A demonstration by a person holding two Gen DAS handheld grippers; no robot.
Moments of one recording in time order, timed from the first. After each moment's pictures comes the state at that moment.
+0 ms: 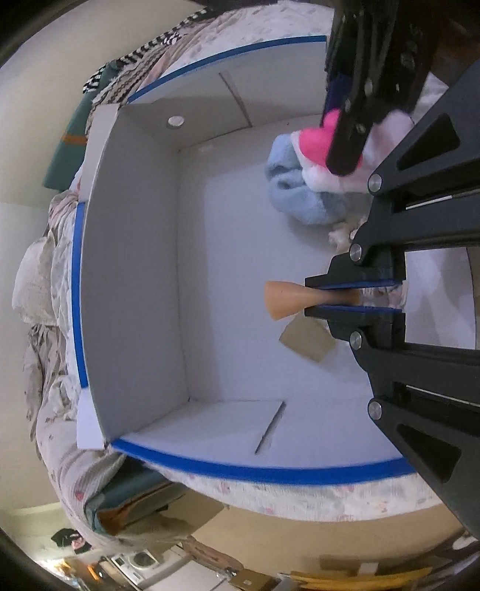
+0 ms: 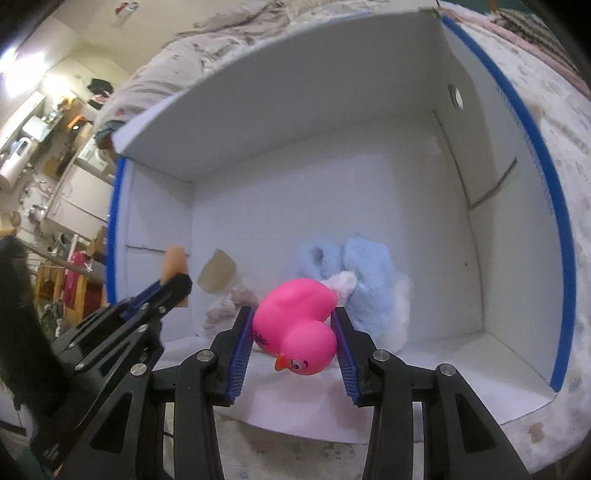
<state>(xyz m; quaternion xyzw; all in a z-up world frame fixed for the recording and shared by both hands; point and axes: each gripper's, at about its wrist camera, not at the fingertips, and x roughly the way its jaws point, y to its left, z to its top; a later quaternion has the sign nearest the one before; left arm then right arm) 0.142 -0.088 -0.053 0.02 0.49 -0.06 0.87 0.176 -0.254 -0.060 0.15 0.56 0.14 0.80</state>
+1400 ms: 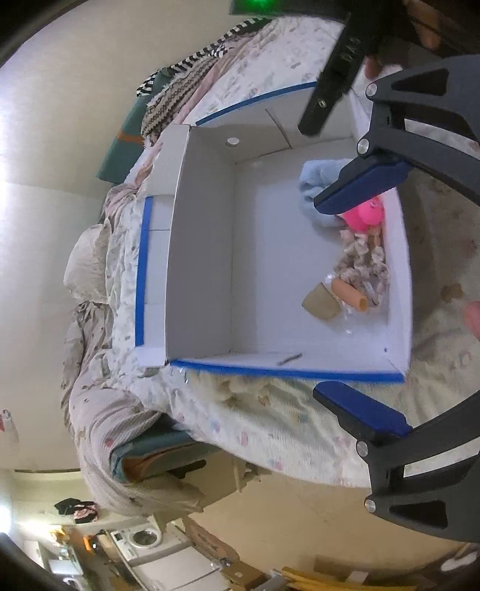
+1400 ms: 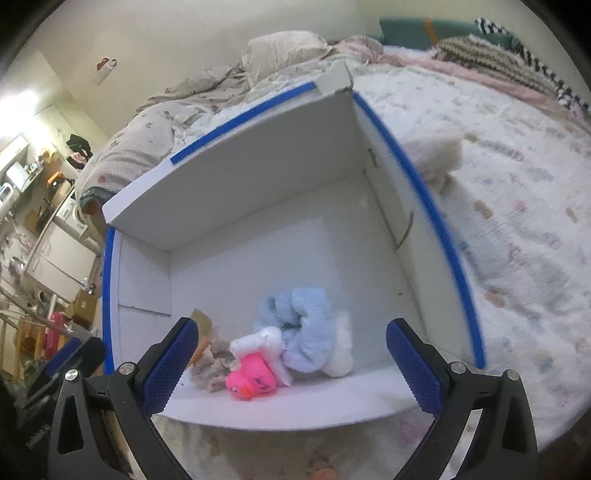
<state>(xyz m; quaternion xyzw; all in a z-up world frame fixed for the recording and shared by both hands) 0.075 -0.035 0.022 -0.02 0.41 -0.04 0.91 0.145 -0.287 -0.023 0.17 0.45 0.05 0.87</state>
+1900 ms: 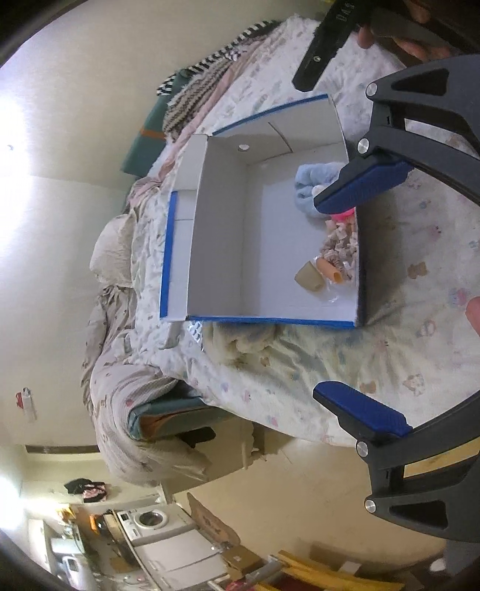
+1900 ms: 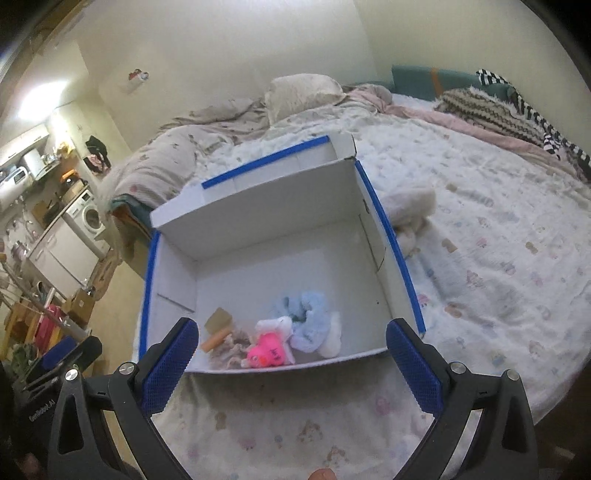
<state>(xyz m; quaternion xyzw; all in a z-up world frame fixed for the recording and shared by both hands) -0.002 -0.002 0.063 -0.04 0.36 -0.01 0.93 0.067 -0.280 0.038 0.13 0.38 0.05 0.91</state>
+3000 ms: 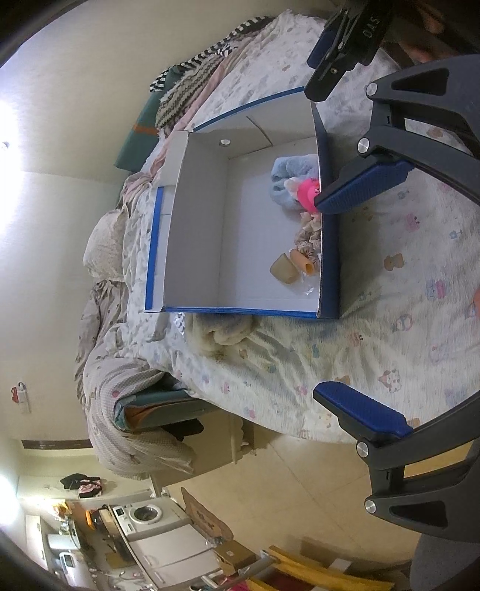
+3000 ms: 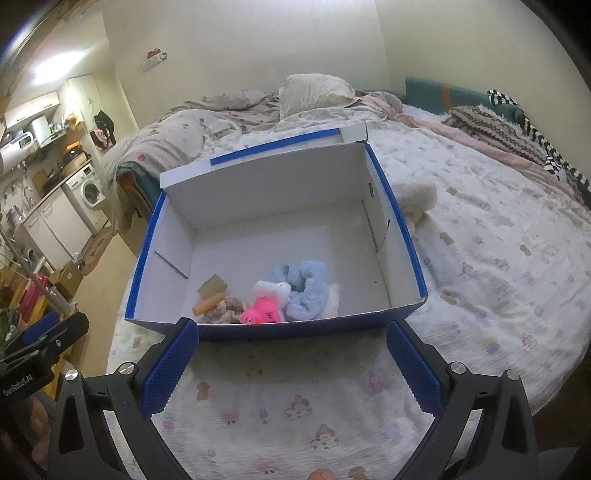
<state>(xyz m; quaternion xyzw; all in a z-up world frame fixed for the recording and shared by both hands) -0.021 -0.003 0.039 -0.04 0.38 0.00 0.93 0.039 -0.260 0.013 0.08 0.38 0.05 0.92</state>
